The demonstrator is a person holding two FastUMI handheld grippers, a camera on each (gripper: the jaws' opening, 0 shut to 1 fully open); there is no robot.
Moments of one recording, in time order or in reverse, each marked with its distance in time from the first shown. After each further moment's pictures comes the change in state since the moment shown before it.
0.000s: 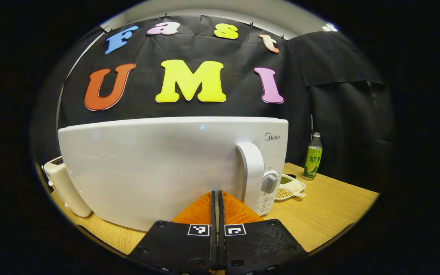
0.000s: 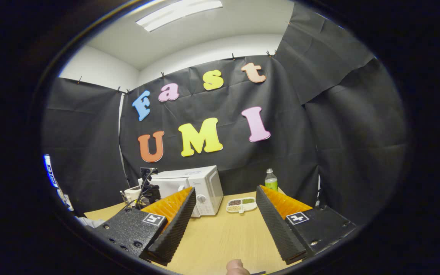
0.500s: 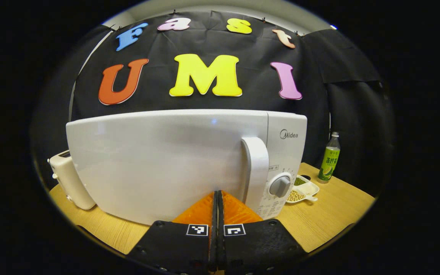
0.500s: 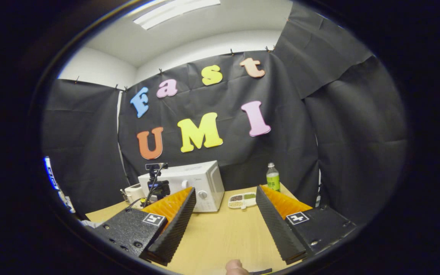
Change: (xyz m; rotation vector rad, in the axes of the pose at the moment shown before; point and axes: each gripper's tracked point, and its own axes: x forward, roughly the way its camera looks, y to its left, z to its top) left arm -0.002 0.000 -0.010 -0.095 0.079 0.105; right arm 0.003 0.015 -0.012 0.003 0.047 -0.014
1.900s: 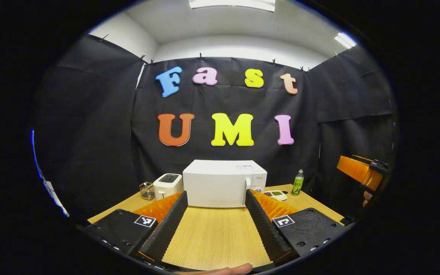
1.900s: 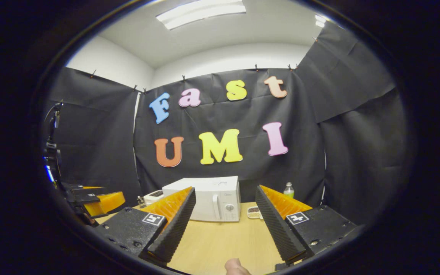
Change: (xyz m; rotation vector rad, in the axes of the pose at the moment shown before) left arm -0.422 0.033 0.122 0.011 -0.216 0.174; right arm -0.061 0.138 0.080 -0.093 -0.085 0.048
